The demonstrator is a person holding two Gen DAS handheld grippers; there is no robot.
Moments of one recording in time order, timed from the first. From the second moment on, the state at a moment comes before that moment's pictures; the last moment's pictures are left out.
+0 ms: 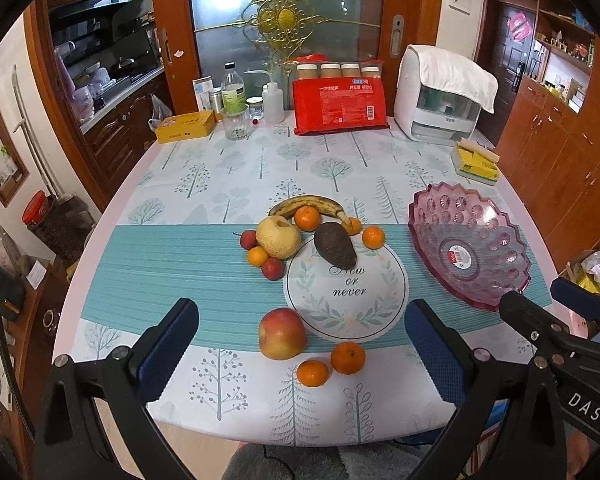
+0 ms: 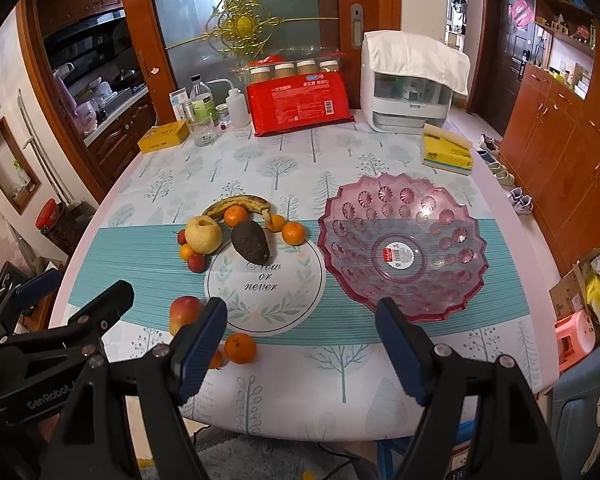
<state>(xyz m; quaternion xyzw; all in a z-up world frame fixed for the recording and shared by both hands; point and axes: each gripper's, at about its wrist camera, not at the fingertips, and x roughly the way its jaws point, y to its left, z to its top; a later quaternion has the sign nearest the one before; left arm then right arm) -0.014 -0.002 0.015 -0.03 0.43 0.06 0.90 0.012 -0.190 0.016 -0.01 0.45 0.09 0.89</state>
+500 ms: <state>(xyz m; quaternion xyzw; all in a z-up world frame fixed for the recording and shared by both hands) -0.025 0.001 0.019 -0.04 0.44 0.09 0.90 0.009 -0.185 0.017 0.00 0.44 0.13 0.89</state>
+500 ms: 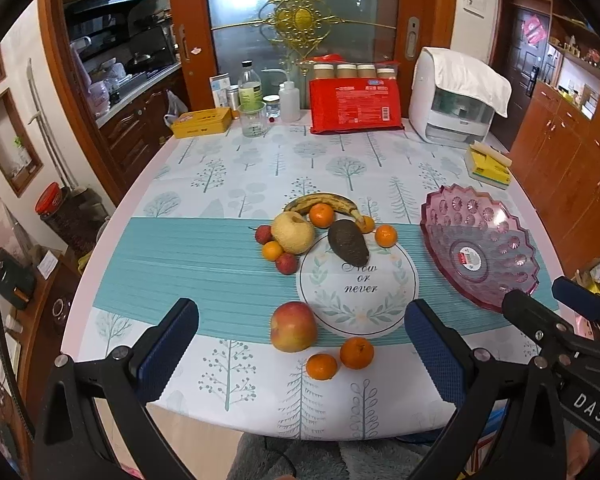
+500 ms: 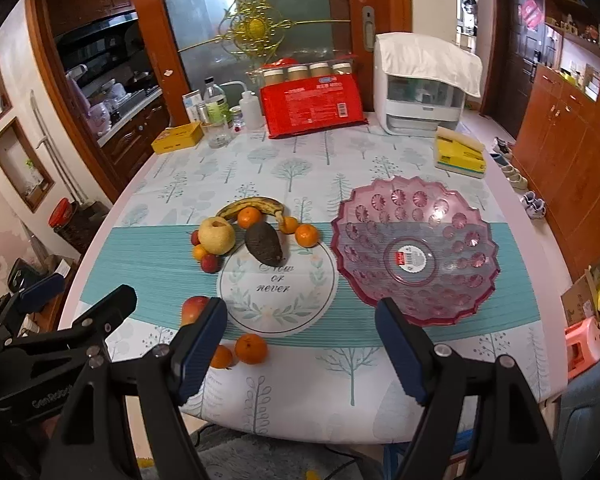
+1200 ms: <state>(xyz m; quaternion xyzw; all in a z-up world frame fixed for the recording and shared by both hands) -0.023 0.037 -0.015 -0.06 0.47 0.11 0.87 0.025 -0.148 -0.011 -0.03 0.47 0.21 0.86</state>
